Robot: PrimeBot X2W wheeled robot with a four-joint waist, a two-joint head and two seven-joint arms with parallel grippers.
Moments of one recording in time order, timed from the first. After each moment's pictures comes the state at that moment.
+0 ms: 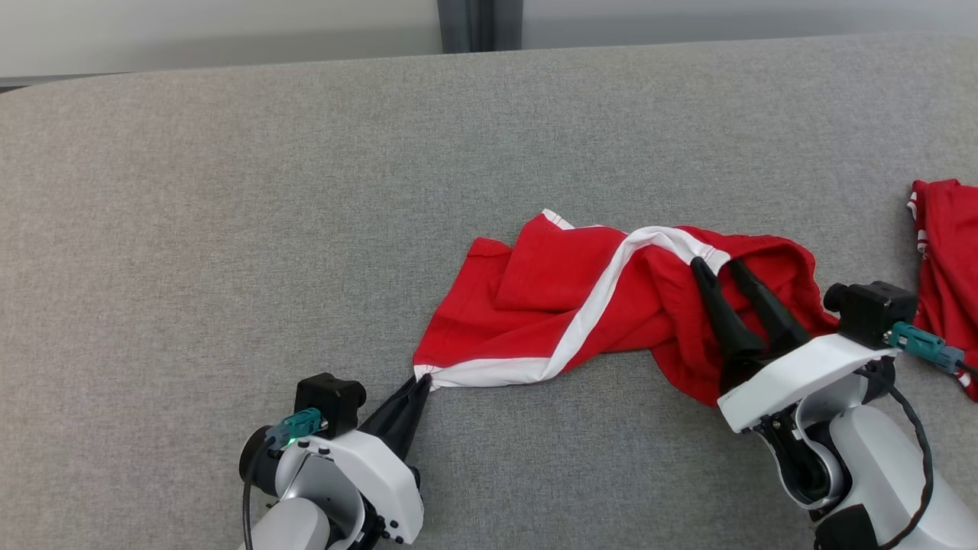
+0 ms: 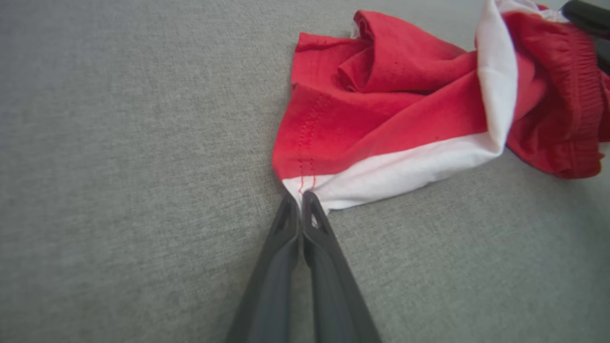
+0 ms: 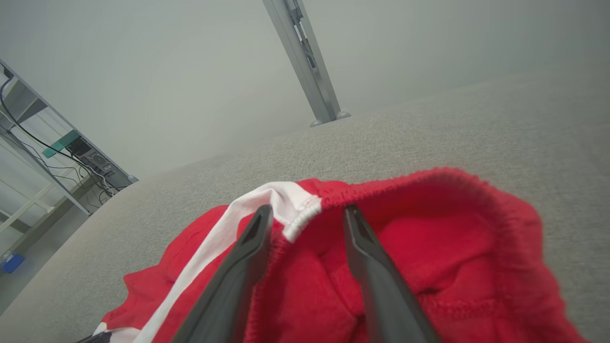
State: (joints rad) left arm -0.25 0.13 -0.49 0.39 -0.49 -0.04 0.00; right arm -0.39 -0.19 0.33 0.37 0.65 0.13 -0.13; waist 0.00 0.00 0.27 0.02
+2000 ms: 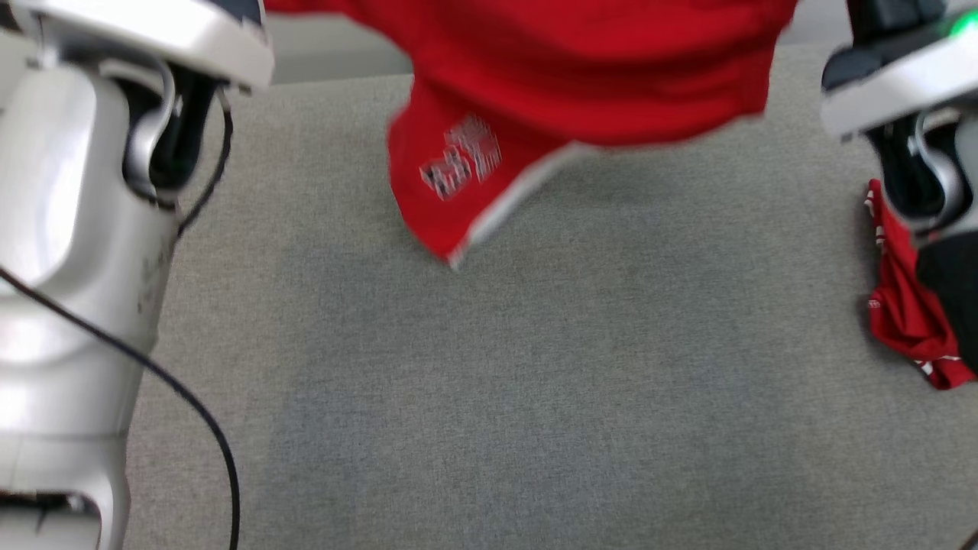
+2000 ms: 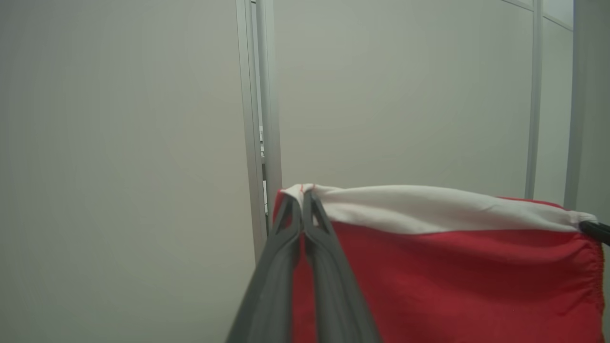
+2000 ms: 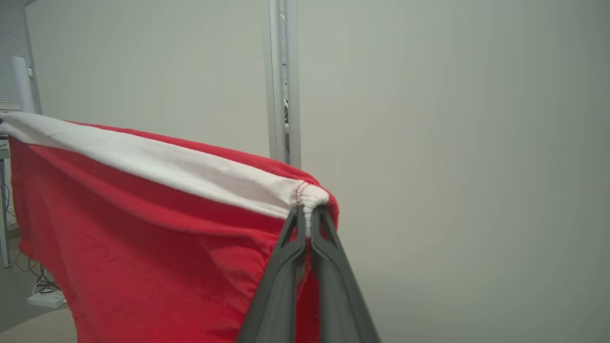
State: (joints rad) left arm -1.03 0.24 -0.31 0.40 -0.50 -0.07 -0.12; right arm -1.02 -0.33 0.44 0.53 0.62 0.13 -0.24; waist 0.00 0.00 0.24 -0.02
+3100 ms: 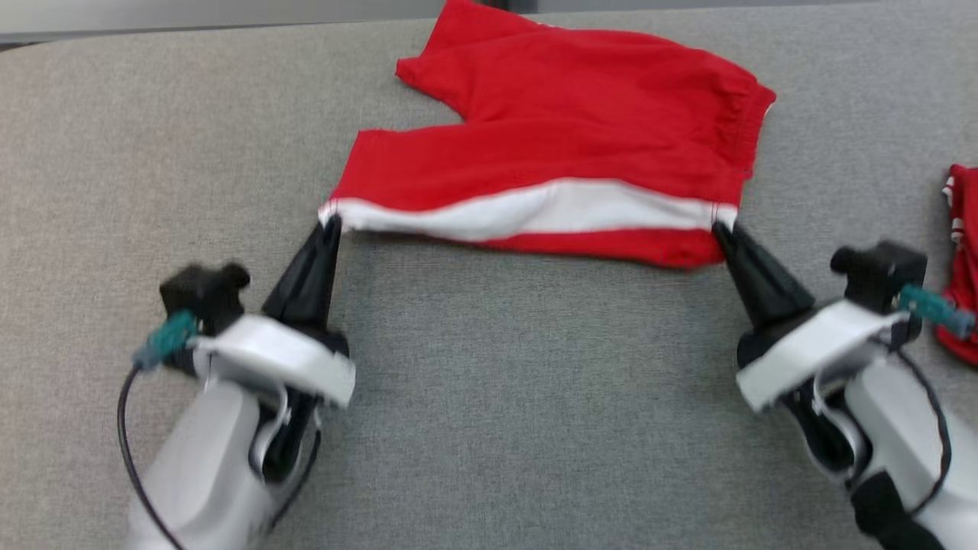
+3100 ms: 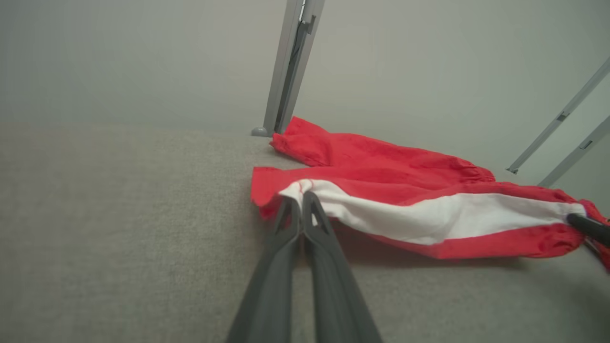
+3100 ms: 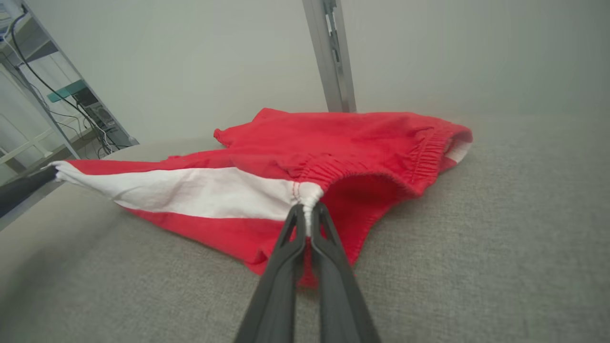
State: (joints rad) left arm -0.54 0.16 -0.37 0.55 -0.59 -0.12 -0.26; right arm -0.59 -0.35 0.59 0.49 0.74 0.13 -0.26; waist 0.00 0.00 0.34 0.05
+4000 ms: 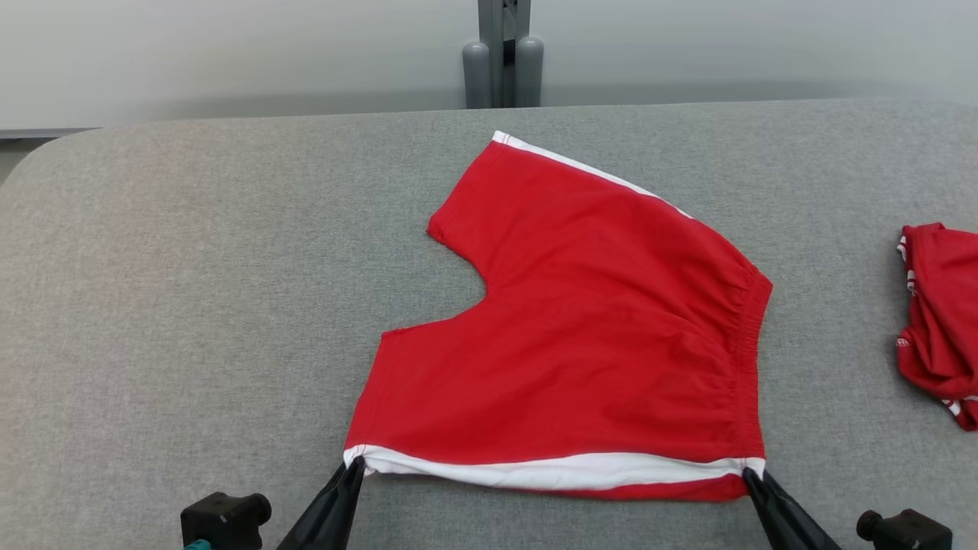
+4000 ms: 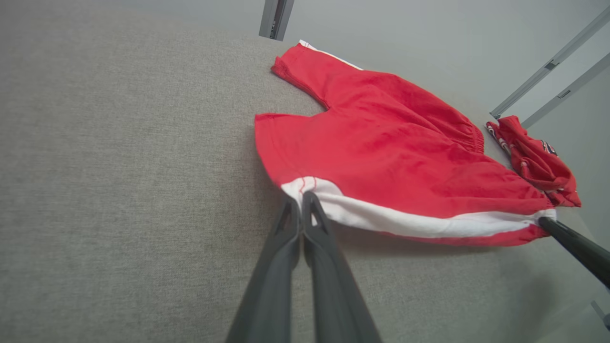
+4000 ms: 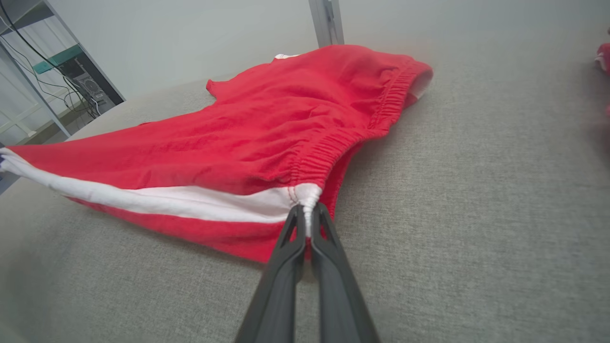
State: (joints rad) left arm 0.17 0.30 -0.39 -0.17 -0.63 0.13 0.04; right arm 0.12 -0.32 0.33 0.15 0.50 0.13 -0.26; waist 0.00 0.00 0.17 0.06
